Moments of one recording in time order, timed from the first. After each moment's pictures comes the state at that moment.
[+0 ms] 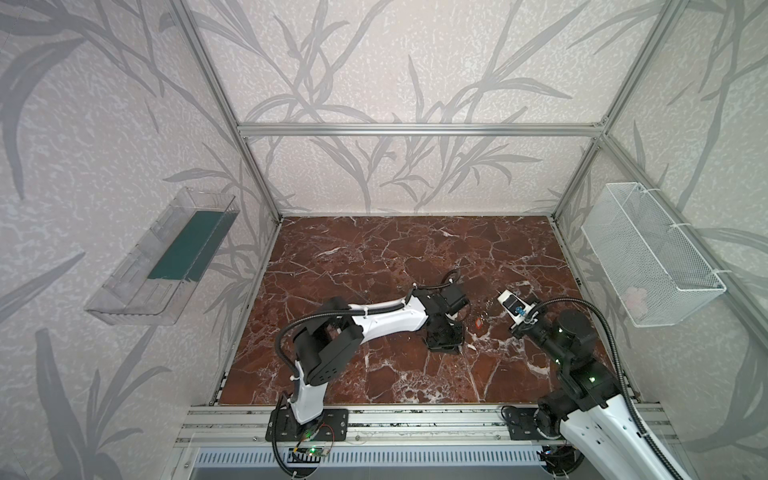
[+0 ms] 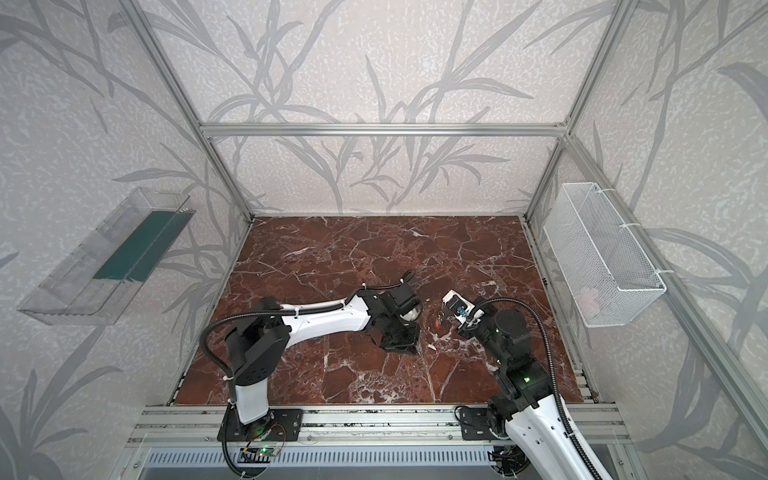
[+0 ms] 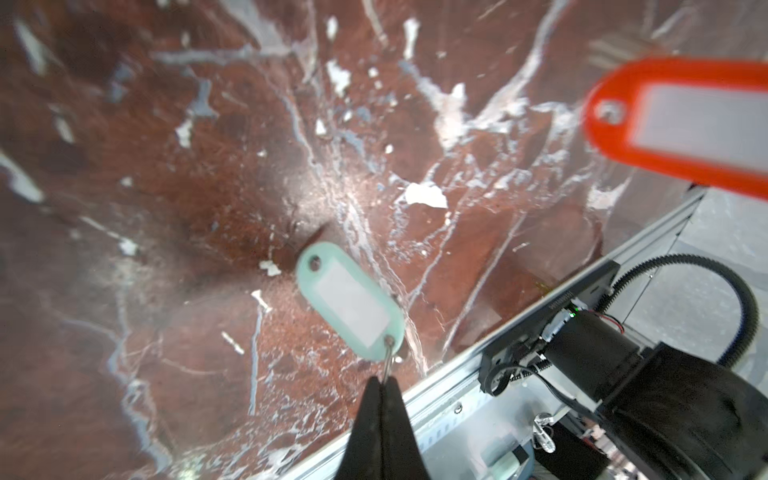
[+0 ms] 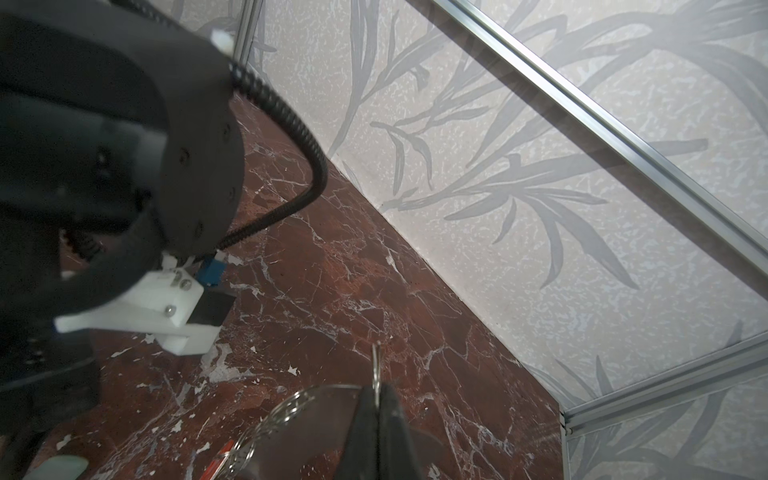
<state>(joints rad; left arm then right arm) -0.99 1.86 1.33 -0.65 0.39 -0.88 0.36 0.46 0.42 -0.14 -0.16 -0.57</state>
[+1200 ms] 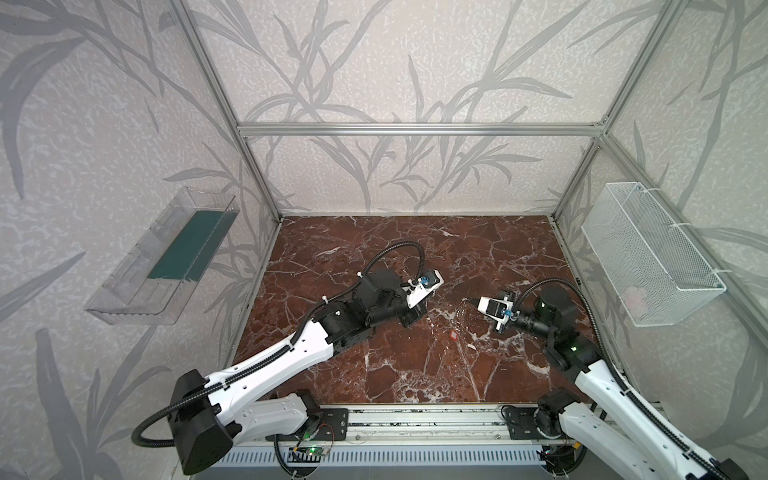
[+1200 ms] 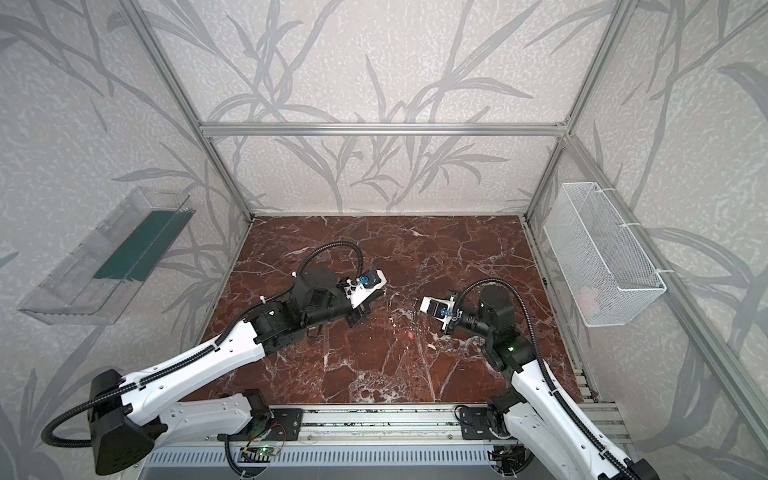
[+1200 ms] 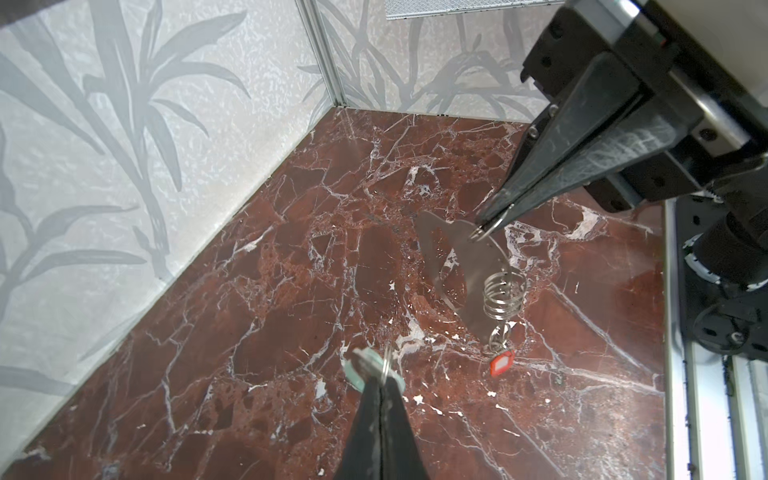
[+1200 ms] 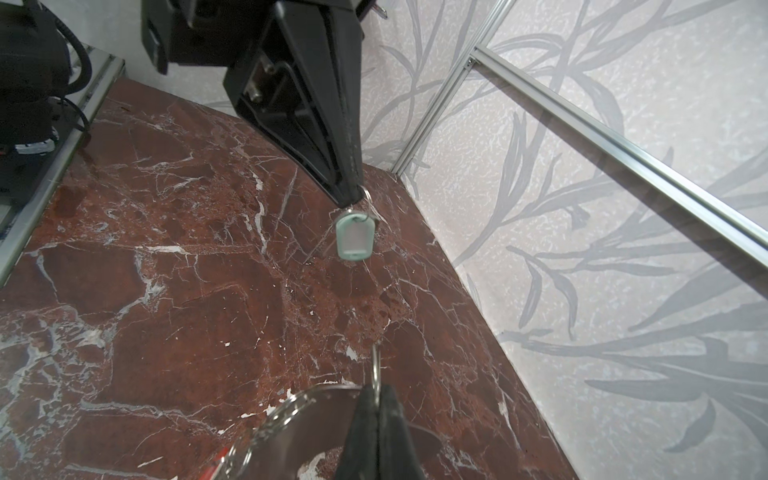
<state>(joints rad) -0.86 1.16 0.96 -0.23 0.11 0.33 0.40 0.76 0.53 0.01 -0.66 -0.70</state>
